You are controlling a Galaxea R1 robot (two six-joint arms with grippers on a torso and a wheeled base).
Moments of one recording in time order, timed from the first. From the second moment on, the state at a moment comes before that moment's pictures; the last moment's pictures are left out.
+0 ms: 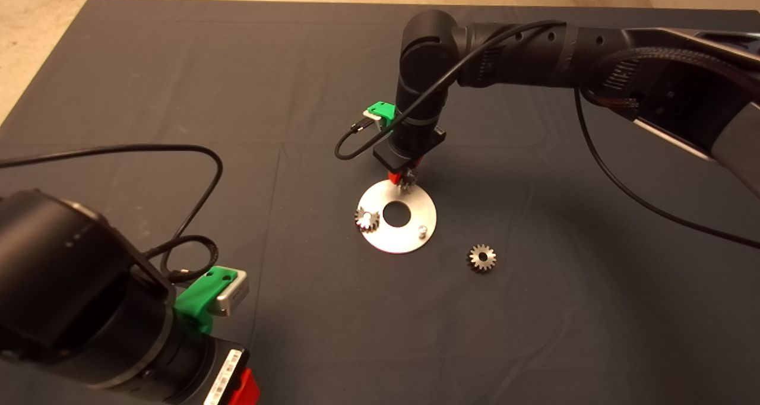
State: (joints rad) left arm -0.41 2.25 -0.35 0.07 1.53 -1.68; right arm 0.42 3.00 -1.63 -0.19 -1.49 0.73
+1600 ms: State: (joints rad) left arm -0.41 2.25 -0.35 0.06 1.53 -1.68; right arm 0.39 3.00 -1.63 -0.19 -1.52 0.69
